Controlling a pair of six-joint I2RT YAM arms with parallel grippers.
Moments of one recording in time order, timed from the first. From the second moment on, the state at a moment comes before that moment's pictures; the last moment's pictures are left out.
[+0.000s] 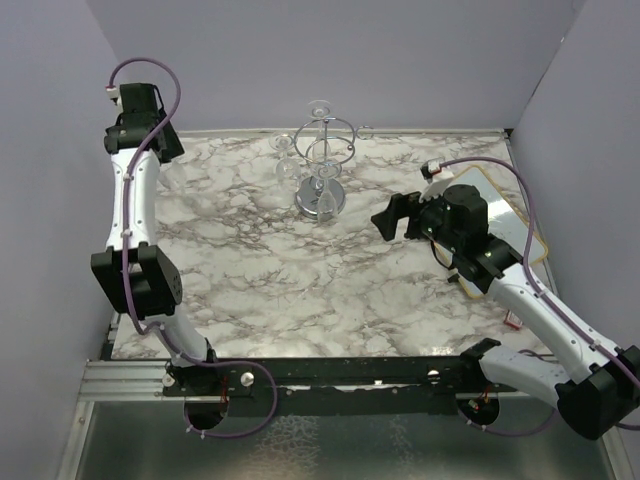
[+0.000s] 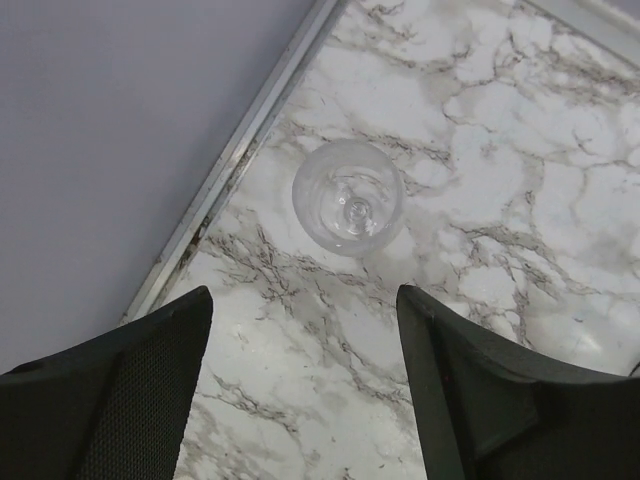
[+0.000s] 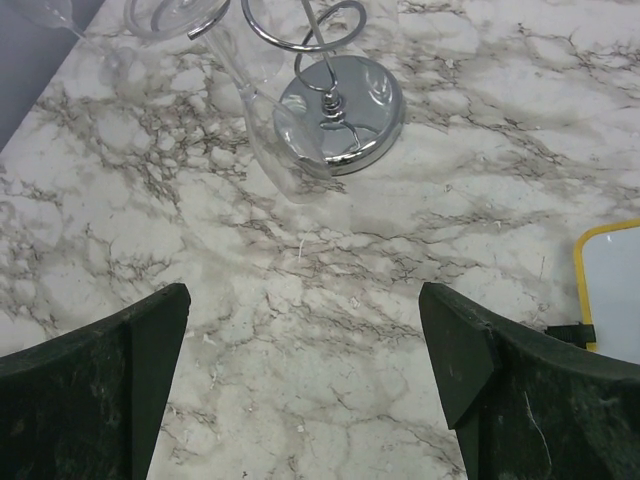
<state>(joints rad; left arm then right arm) 0.17 1.79 1.87 -0.88 -0.31 -0.27 0.50 1.04 0.88 -0.17 -0.08 0.25</state>
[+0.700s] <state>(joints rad) 0.15 1.33 1.49 -0.63 0.13 -0.33 0.50 1.03 0.88 -0.16 -0.19 0.43</state>
